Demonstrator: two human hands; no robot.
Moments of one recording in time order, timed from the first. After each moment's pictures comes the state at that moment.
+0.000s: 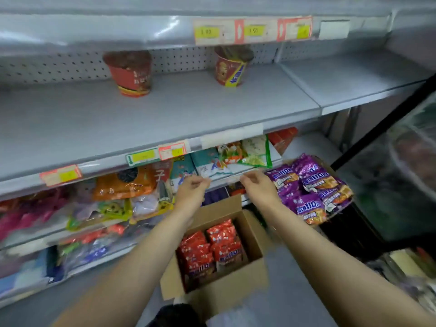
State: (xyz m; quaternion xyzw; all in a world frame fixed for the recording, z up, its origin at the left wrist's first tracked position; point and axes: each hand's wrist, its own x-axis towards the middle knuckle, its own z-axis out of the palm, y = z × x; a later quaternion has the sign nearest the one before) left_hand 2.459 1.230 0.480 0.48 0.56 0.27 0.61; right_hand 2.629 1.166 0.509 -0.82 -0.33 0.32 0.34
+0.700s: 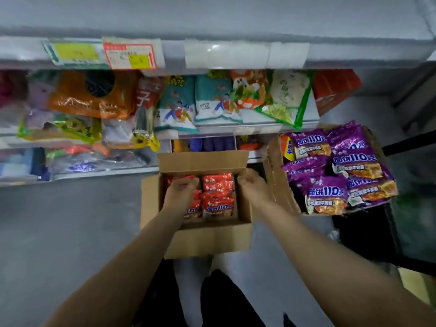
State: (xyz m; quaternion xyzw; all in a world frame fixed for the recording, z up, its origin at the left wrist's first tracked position) left_hand 2.532 1.168 0.292 0.28 0.71 0.22 0.62; right_hand 2.736 1.157 0.307 -0.82 -0.30 0.46 0.14
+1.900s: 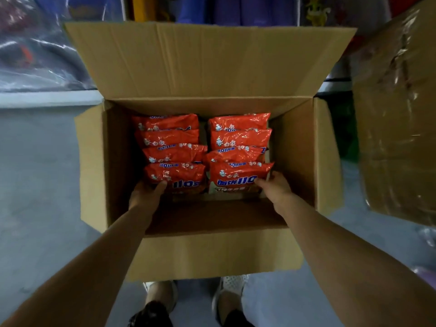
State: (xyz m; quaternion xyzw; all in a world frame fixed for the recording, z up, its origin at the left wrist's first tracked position) left_hand 2.476 1.117 -0.212 0.23 0.82 0.06 0.51; right_hand 2.780 1.111 -0.198 -0.84 -0.12 0.53 0.08
